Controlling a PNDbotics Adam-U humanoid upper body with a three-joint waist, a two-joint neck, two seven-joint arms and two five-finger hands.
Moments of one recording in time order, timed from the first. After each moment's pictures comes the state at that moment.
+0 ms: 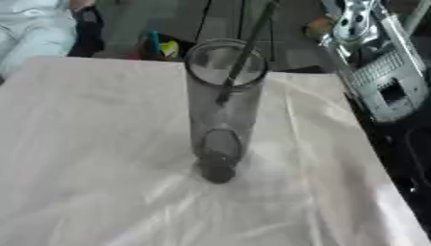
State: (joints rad) left arm -0.54 0.39 0.06 -1.99 0.04 -0.25 0.23; right arm -1.20 -0.40 0.25 -1.57 0.34 0.44 -0.44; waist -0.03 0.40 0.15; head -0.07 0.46
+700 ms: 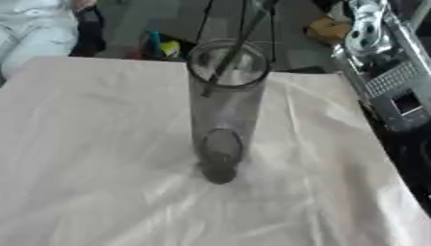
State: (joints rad) left arm -0.54 0.39 0.06 -1.99 0.04 -0.25 0.23; right arm -1.16 -0.46 0.29 -1.60 0.38 0.45 -0.34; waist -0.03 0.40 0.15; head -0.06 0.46
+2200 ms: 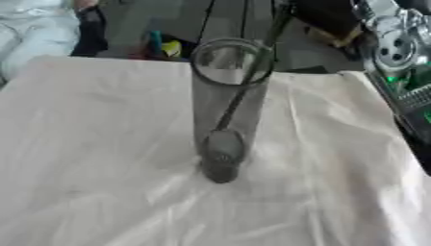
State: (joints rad) left arm -0.54 0.39 0.06 -1.99 0.03 -0.25 0.23; right arm -1.11 -0.56 0.32 -1.71 0.60 0.48 0.08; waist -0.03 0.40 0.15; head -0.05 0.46
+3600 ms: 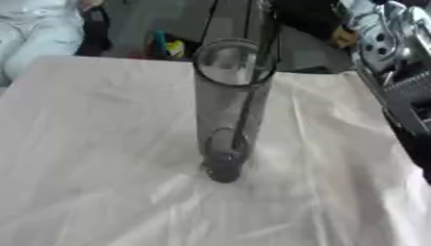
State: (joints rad) left arm -0.54 0.39 0.06 -1.99 0.03 -0.24 0.23; right arm -1.16 -0.53 0.35 -1.66 0.71 0.43 0.23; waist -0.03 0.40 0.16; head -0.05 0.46
